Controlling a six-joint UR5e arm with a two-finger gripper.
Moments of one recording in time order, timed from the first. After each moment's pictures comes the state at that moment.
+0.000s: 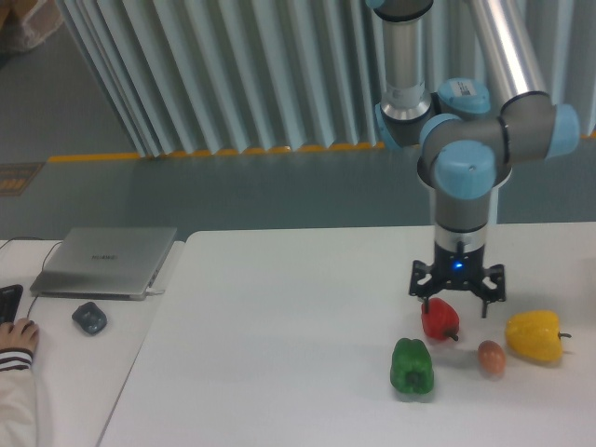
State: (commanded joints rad) arm 2.24 -1.87 -1.71 -1.13 1.52 0.20
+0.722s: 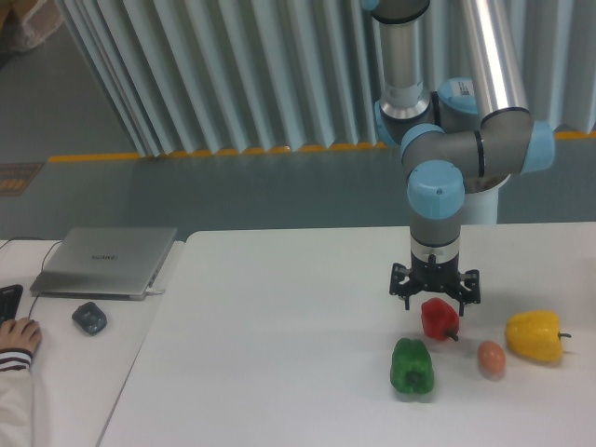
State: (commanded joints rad) arm 2.25 -1.86 -1.73 -1.15 1.58 0.22
